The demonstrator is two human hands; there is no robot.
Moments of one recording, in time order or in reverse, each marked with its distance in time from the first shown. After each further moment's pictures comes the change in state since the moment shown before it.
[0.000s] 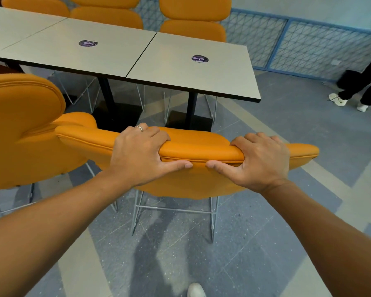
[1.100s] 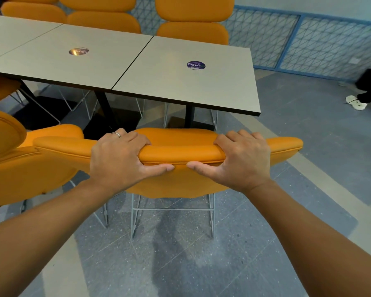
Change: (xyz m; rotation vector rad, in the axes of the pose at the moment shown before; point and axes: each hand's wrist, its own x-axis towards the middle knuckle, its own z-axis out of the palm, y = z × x) left_hand 0.116 0.010 0.063 0.086 -0.021 -0.097; right_hand 0.100 0.089 0.071 0.122 0.061 -0.052
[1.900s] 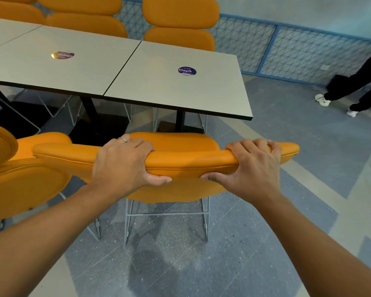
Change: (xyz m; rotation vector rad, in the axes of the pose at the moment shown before) left_hand 0.007 -0.041 0.000 0.047 -0.095 0.153; right_hand -0.005 -0.023 -0.008 -0.093 -0.188 0.226
